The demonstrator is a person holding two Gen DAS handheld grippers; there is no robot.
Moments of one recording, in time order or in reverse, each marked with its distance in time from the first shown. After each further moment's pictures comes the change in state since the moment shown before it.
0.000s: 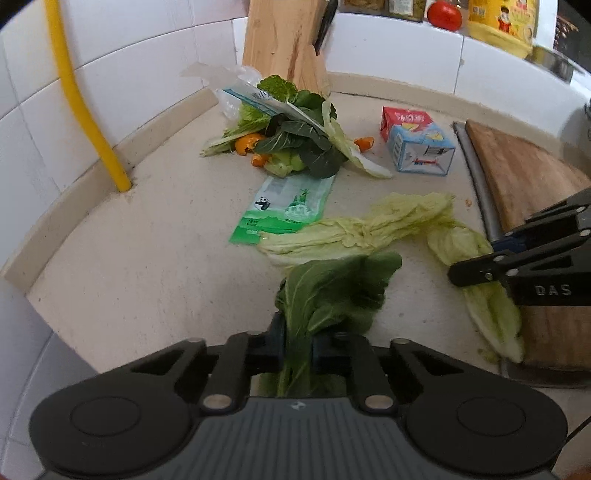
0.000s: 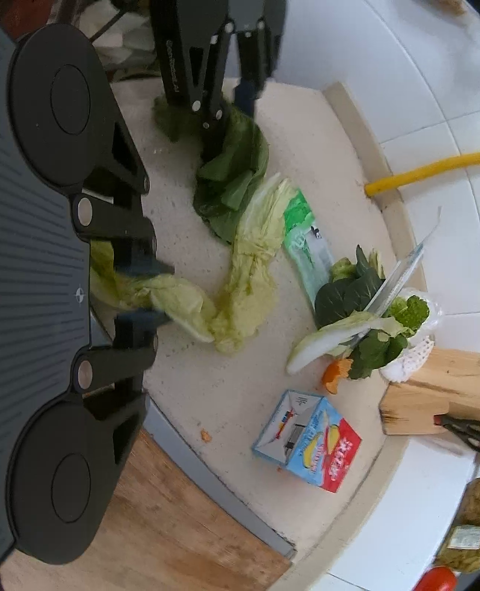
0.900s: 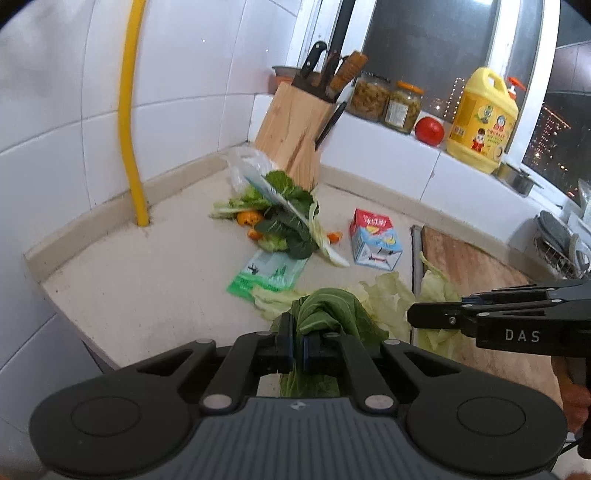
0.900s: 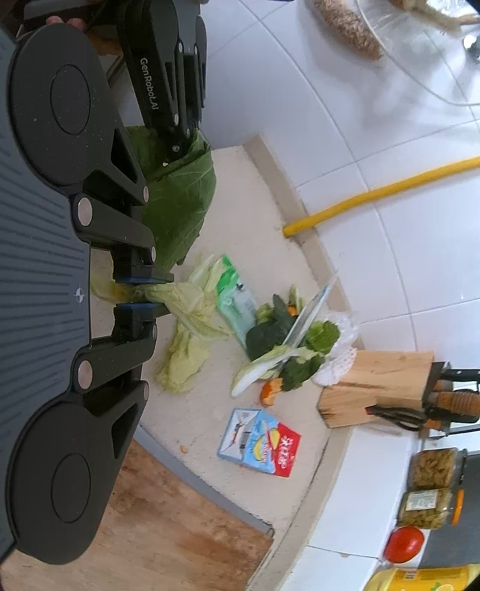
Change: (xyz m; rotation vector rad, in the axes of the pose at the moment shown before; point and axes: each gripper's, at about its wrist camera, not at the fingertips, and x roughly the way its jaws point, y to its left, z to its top) left arm -0.093 0.026 -0.009 -0.183 -0.239 -0.144; right arm -0.085 0.043 -0.003 0.112 -0.216 0.047
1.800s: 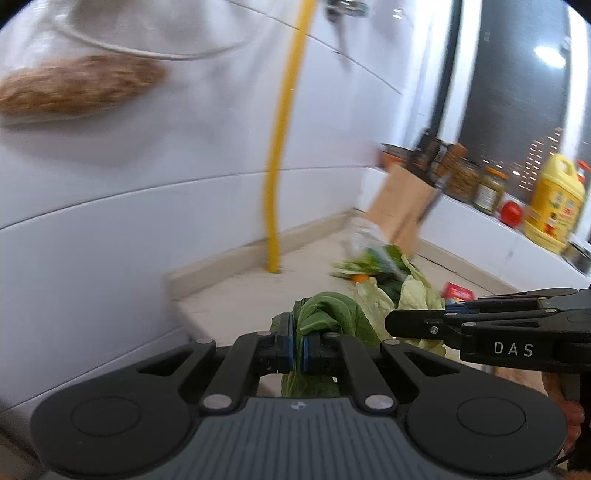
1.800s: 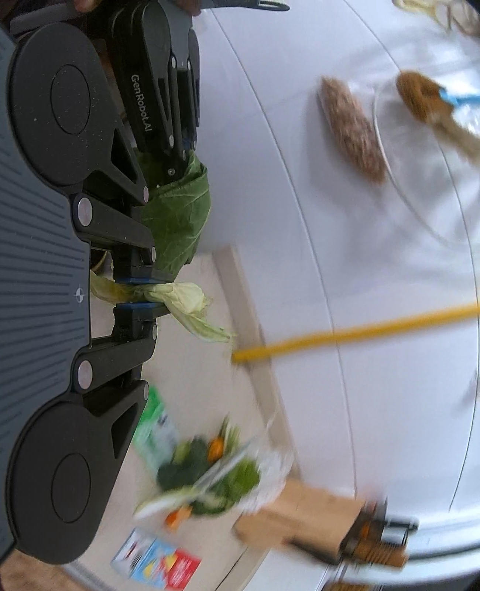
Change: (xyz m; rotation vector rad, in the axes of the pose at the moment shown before) left arm -0.094 0.066 -0.015 -0.156 -0.206 0.284; right arm 0.017 0.096 0.041 -0.231 -0.076 0.270
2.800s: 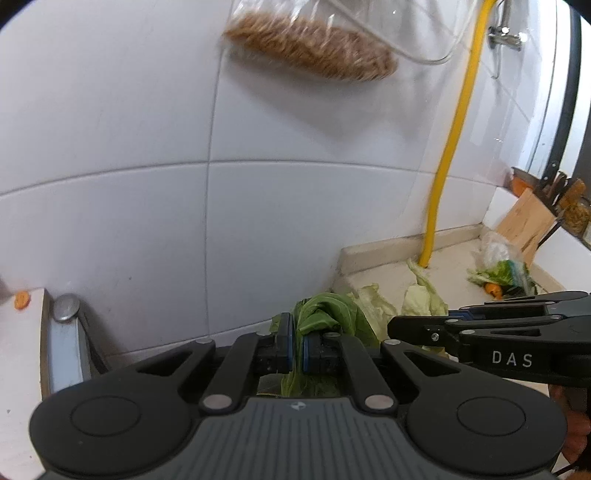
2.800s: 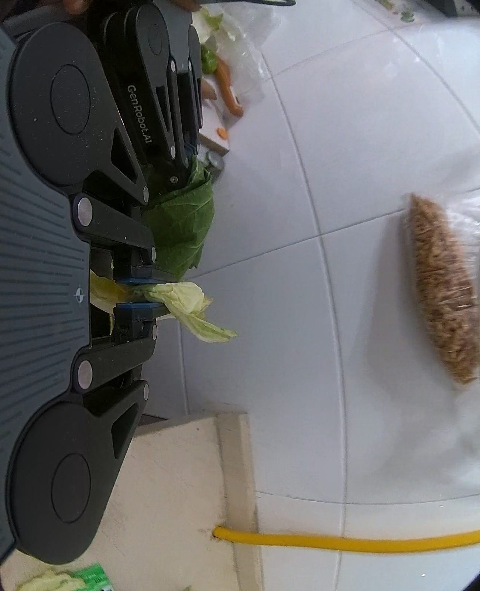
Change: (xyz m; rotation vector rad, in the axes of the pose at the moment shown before) left arm -0.038 0.121 -0.037 -0.172 0.014 0.294; right arm 0.106 0.131 0.013 -0.174 0.141 0.254
